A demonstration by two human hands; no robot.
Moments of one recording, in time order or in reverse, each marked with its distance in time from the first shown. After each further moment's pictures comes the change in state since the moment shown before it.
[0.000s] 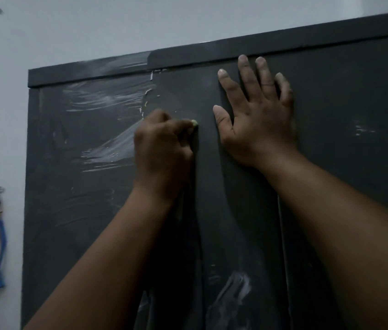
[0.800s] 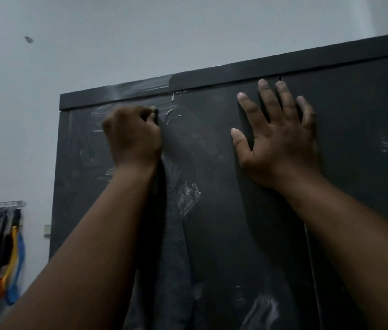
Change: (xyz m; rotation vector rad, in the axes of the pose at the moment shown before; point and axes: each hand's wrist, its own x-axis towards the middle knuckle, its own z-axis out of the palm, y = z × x) left_hand 0.065 -0.060 -0.024 0.125 0.210 -0.237; right_hand -0.008 -0.005 0.004 -0.005 0.054 0.043
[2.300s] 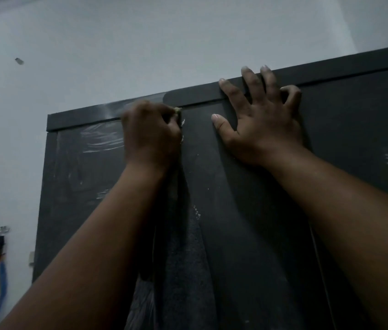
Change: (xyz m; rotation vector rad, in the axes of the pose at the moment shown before) left_hand 0.020 0.027 0.022 -0.107 -0.069 0.233; right_hand 0.065 -0.011 0.000 0.000 -0.063 0.002
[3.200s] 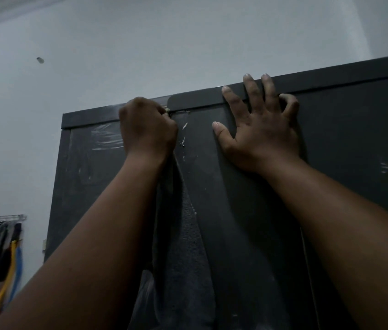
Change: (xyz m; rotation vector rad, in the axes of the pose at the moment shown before) left_hand 0.012 0.009 -0.006 0.155 -0.002 -0.194; right_hand -0.005 0.002 0.002 0.021 0.004 -0.016
